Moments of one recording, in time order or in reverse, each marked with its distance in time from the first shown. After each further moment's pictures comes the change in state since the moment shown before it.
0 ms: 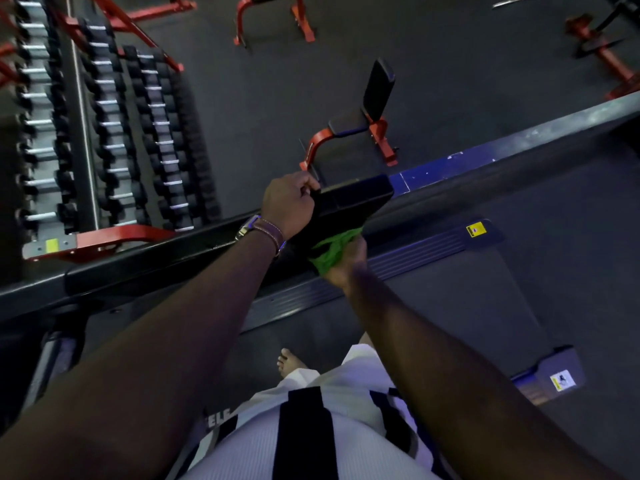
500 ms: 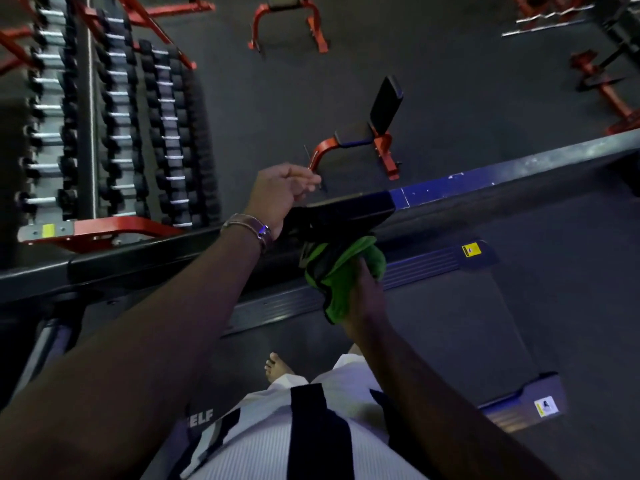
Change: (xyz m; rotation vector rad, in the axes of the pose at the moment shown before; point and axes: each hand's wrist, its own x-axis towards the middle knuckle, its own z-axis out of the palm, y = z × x) left_hand 0.001 0.015 -0.032 -0.806 -0.002 -0.311; right_hand -0.085 -0.001 -0.023 -0.289 -0.029 -0.225
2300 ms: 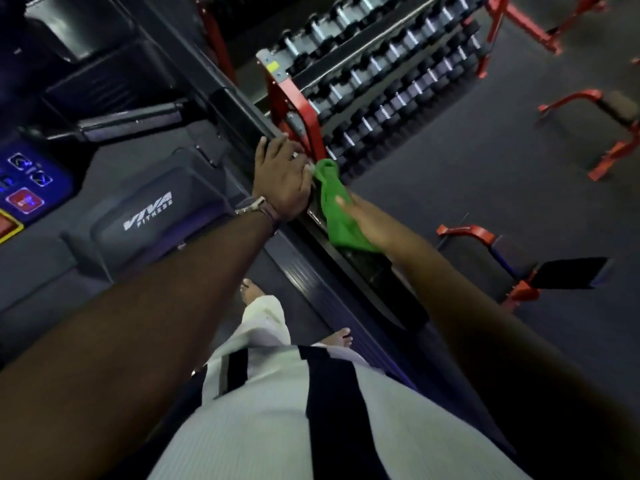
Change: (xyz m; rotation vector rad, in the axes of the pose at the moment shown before) left_hand -0.047 -0.064 -0.056 1.143 1.052 -0.202; right_hand 0.142 -0.050 0.170 -1.702 -1.696 0.015
